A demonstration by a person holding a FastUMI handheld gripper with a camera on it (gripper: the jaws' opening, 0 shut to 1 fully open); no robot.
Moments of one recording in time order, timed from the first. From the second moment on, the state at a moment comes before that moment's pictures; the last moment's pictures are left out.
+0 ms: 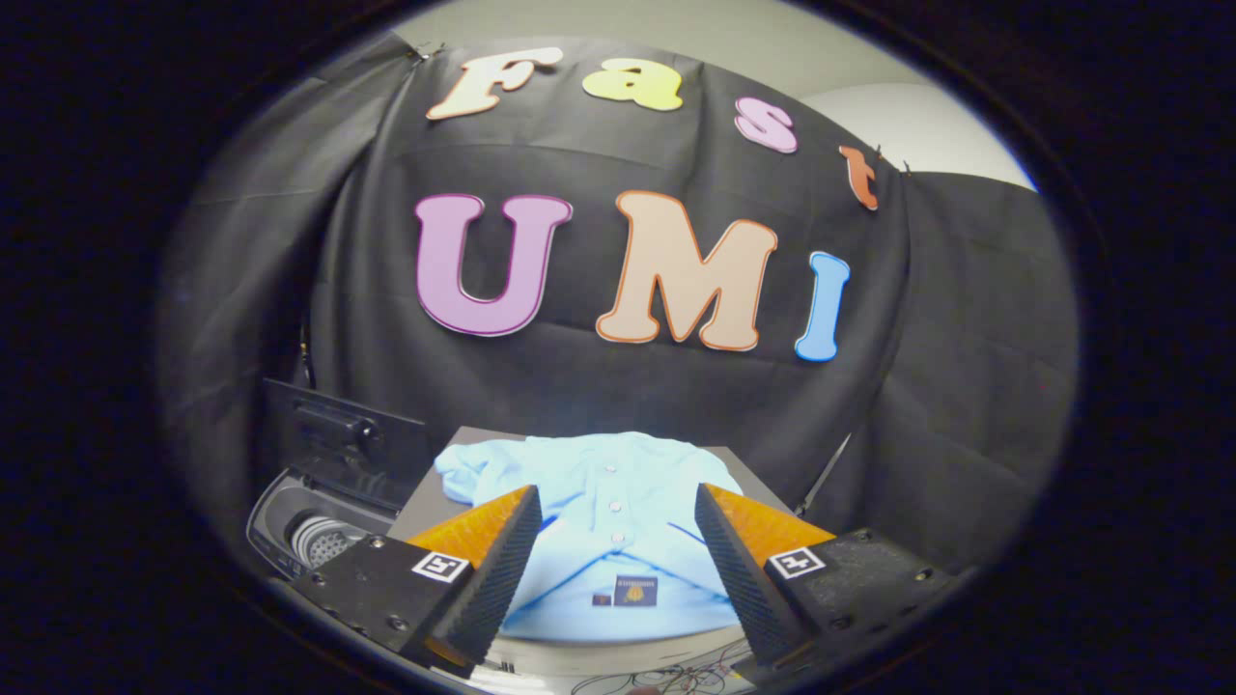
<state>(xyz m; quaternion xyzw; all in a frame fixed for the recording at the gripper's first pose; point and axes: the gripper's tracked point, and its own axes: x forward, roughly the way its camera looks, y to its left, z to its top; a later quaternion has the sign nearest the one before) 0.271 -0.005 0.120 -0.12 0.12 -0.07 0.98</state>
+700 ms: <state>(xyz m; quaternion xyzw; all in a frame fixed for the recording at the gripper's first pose) 0.349 -0.027 0.029 -0.03 0.30 -0.07 0.95</state>
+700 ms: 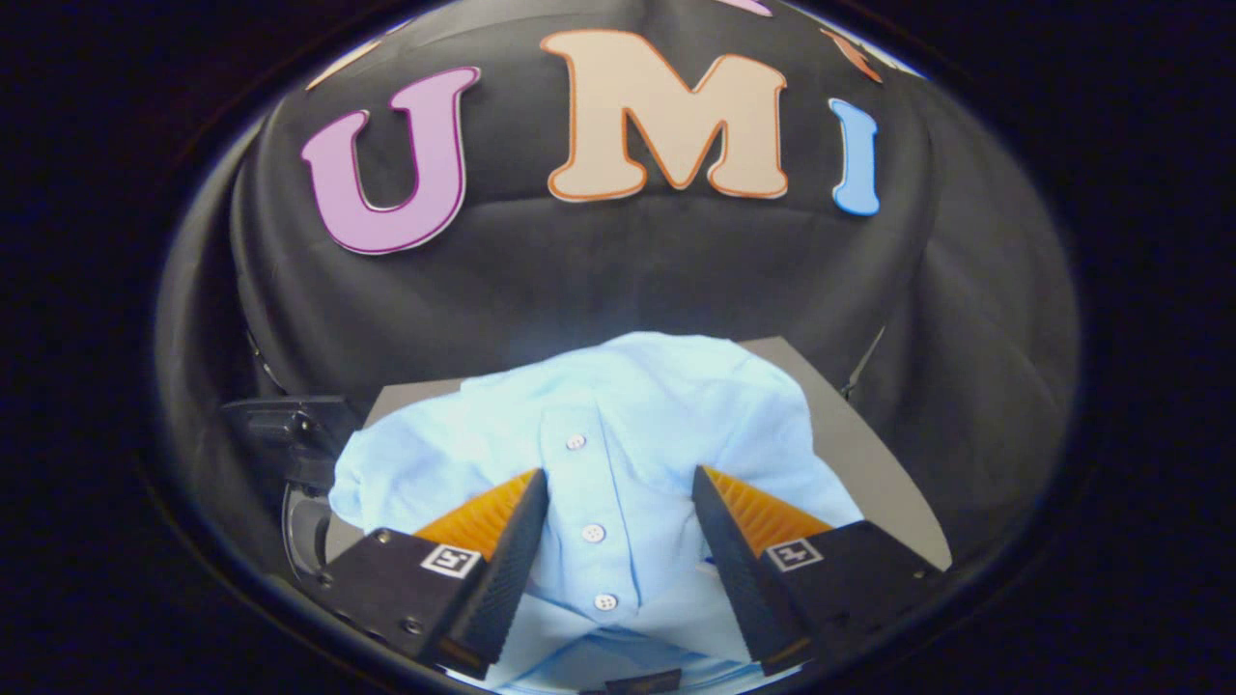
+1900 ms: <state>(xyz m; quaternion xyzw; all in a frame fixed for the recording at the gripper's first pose) 0.323 0.220 0.108 0.05 0.22 0.12 0.97</state>
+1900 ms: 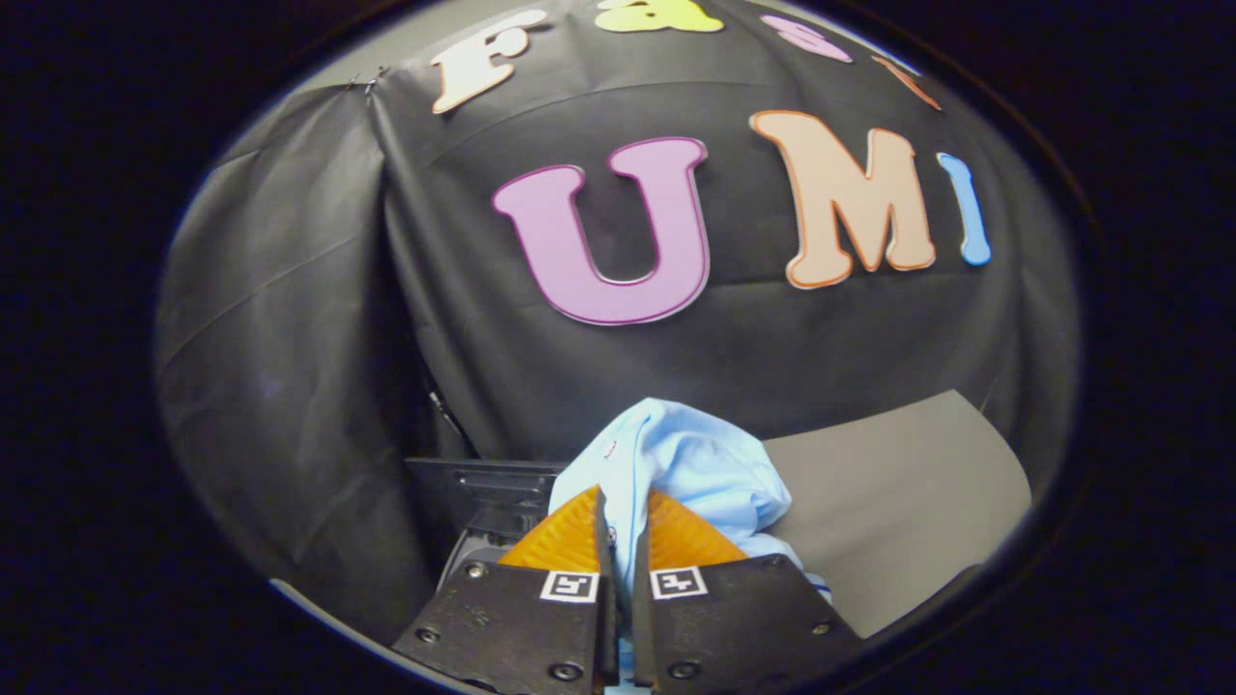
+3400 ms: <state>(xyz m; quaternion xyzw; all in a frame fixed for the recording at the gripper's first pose) 0.293 0.396 -0.186 0.02 0.39 0.18 0.90</state>
